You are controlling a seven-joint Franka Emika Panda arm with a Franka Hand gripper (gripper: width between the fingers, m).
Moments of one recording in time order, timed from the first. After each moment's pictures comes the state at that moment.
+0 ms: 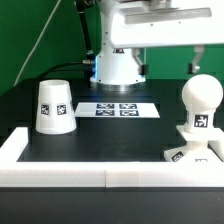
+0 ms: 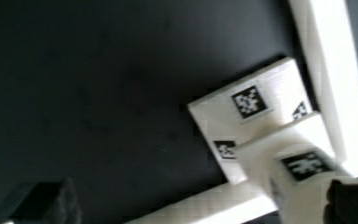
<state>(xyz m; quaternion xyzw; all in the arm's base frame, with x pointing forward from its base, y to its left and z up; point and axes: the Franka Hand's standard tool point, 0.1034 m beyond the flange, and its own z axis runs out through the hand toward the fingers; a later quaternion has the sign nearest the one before) 0.536 0.042 0.138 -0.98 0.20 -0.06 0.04</state>
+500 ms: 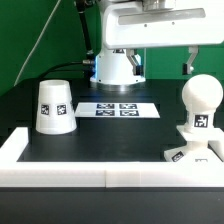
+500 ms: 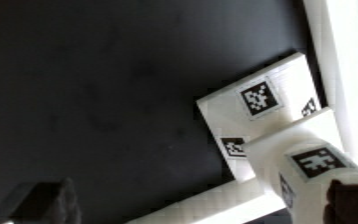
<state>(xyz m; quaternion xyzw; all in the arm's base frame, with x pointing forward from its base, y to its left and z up) 0.536 0.035 0.138 -0.98 0.19 -0.06 0.04</state>
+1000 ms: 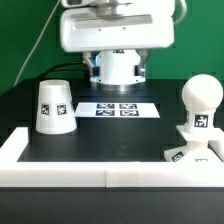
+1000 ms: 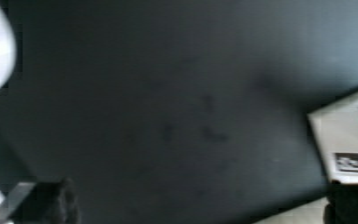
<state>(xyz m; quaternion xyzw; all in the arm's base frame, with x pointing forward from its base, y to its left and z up) 0.488 -0.063 0.126 -0.98 0.18 -0.05 0.04</state>
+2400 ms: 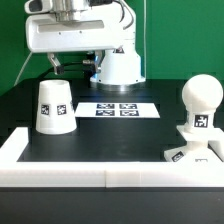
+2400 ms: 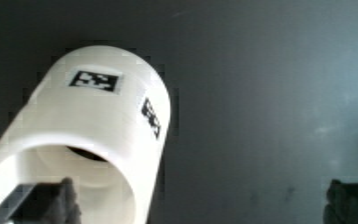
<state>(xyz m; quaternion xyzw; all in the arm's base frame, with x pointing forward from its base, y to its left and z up) 0.414 -0.113 0.113 -0.98 0.17 -0.03 0.04</state>
